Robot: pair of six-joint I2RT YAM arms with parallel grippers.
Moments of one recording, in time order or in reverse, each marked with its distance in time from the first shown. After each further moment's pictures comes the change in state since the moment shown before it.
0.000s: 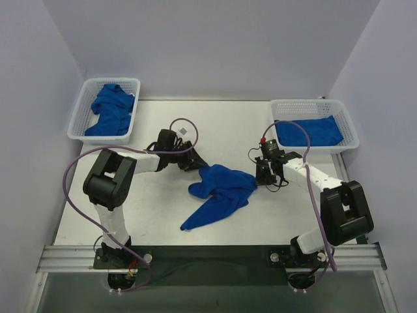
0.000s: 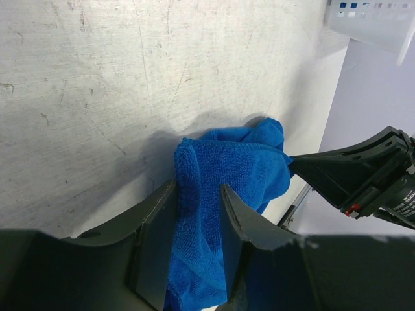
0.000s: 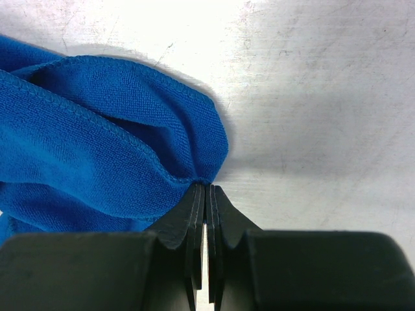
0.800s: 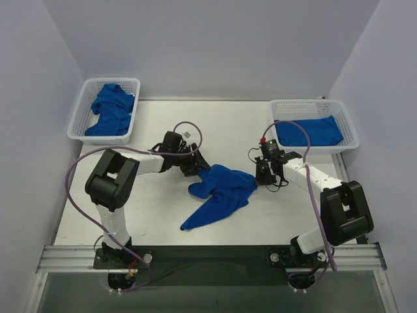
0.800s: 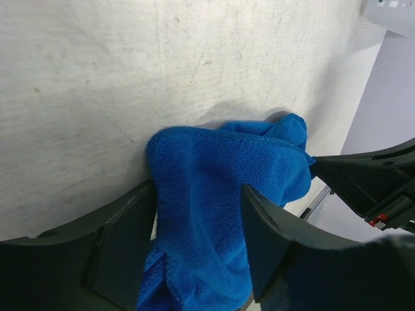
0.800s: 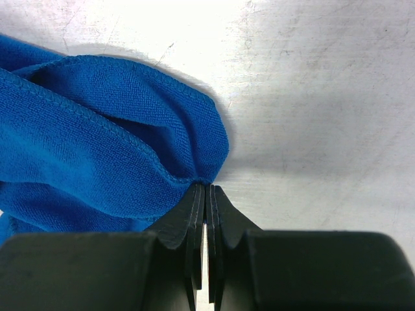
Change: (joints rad) left arm -0.042 -0.003 0.010 -0.087 -0.076 0.023; right arm 0.002 0.000 0.000 0.000 -0.002 0.000
